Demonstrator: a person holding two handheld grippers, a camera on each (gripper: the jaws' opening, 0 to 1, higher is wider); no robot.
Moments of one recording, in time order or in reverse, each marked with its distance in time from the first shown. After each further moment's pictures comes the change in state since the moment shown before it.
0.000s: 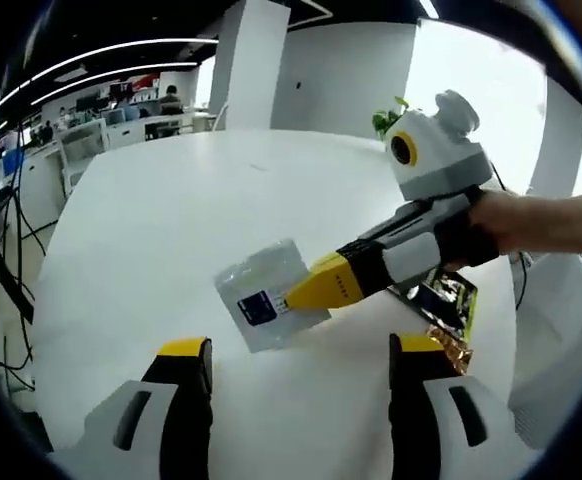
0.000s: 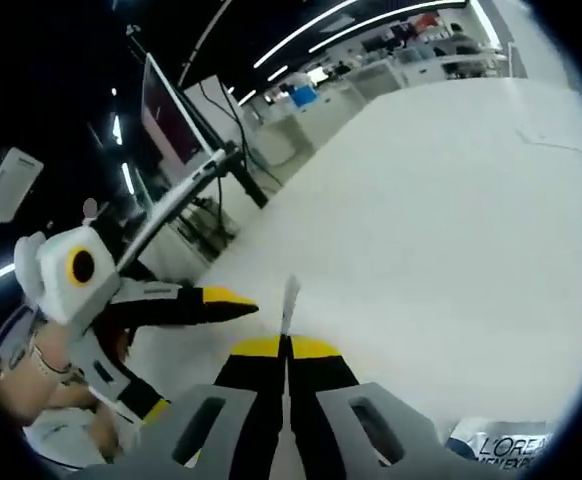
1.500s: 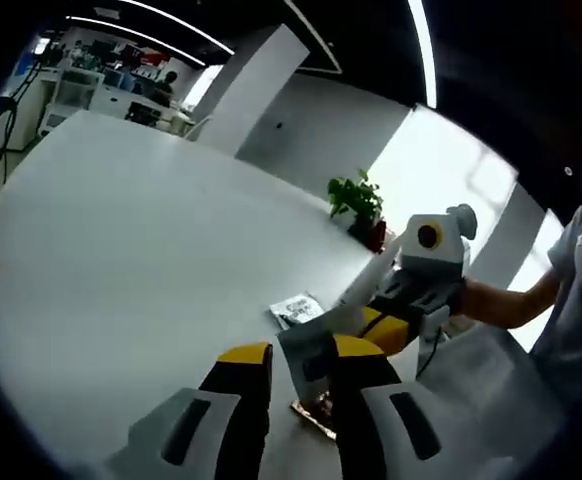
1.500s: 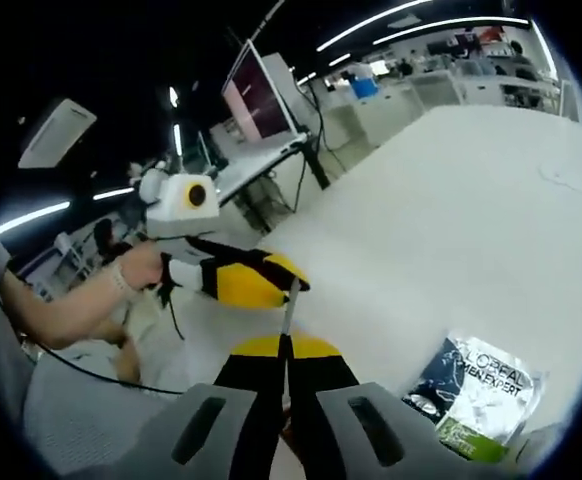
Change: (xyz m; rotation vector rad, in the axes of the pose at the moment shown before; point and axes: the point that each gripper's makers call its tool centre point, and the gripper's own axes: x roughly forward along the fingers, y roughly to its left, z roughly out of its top) left arm -0.024 -0.064 0.028 -0.311 -0.188 -0.346; right arm -0.098 0.055 -0.037 -0.152 0.066 0.210
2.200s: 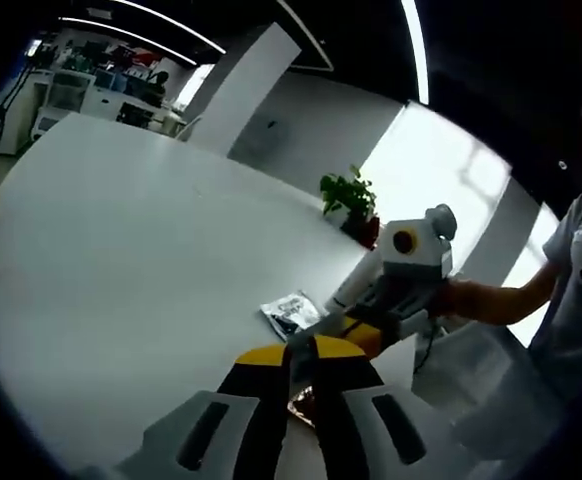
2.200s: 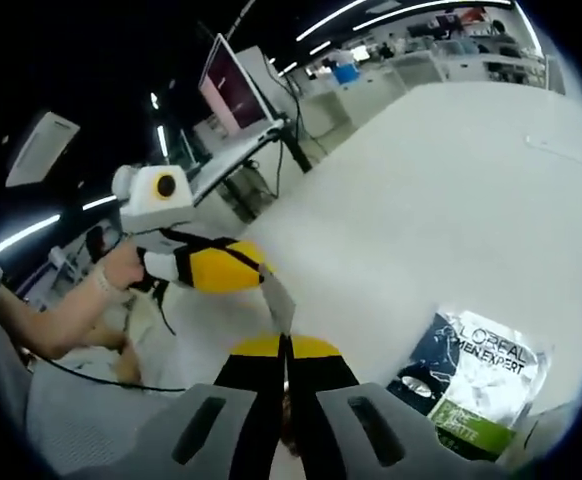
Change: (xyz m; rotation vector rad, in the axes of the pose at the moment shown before) left arm 0.004 -0.006 0.000 0.039 0.016 0.008; right arm 0.006 -0.022 -0.015 0.082 0.058 -0.055
